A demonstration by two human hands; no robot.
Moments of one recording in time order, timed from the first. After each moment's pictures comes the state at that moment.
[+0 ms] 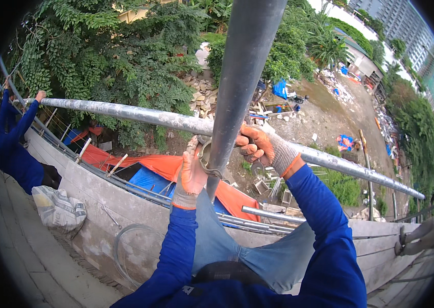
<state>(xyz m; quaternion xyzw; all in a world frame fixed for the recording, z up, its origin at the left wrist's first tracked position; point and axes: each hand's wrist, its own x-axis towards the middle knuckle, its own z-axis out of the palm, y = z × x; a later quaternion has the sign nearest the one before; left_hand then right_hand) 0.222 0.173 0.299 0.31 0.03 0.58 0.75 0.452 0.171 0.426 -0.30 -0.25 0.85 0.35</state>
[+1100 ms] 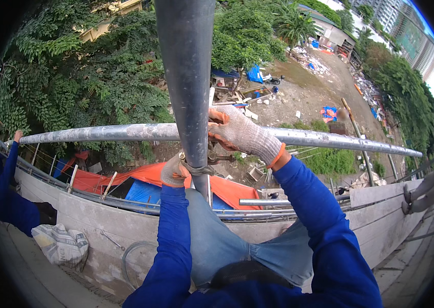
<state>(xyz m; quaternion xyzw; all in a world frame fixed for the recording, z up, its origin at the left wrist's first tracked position) 0.228 0.250 0.243 0.51 -0.03 0.30 0.81 0.426 0.155 0.473 -0.53 -0.63 0.47 0.32</state>
